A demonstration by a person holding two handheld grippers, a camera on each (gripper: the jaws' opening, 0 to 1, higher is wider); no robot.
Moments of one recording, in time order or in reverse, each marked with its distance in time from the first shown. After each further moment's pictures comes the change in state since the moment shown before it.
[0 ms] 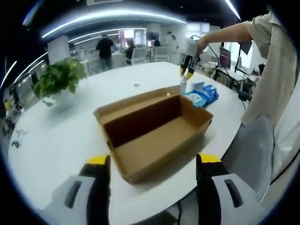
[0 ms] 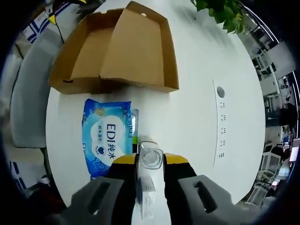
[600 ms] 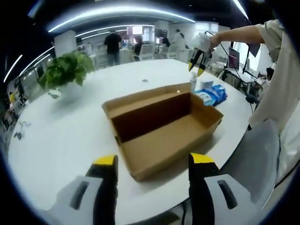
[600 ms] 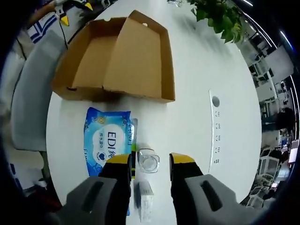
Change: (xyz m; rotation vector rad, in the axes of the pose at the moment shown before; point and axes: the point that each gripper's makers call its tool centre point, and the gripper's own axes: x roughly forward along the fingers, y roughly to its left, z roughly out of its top) left arm 0.007 0.023 -0.009 -0.061 0.032 0.061; right arm -0.018 -0.003 0.024 0.030 -0.094 -0.033
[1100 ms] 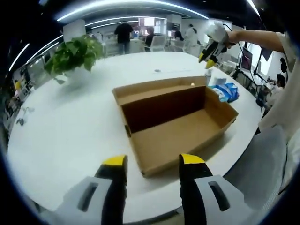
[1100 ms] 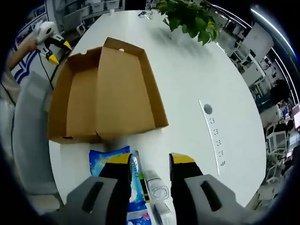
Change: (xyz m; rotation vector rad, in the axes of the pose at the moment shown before) left arm 0.017 0.023 -0.018 -0.097 0.071 0.064; right arm 0.006 -0.002 0.053 0.241 -0.136 -0.059
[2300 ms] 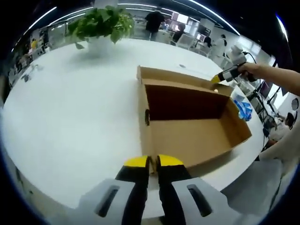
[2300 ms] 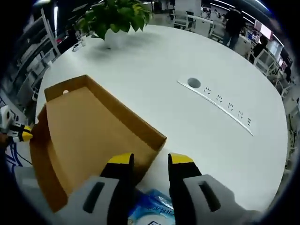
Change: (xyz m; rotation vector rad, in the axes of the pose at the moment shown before) left arm 0.023 0.022 -0.021 -0.288 0.059 0.041; right arm 0.092 -0.021 0.013 0.655 -0.086 -0.127
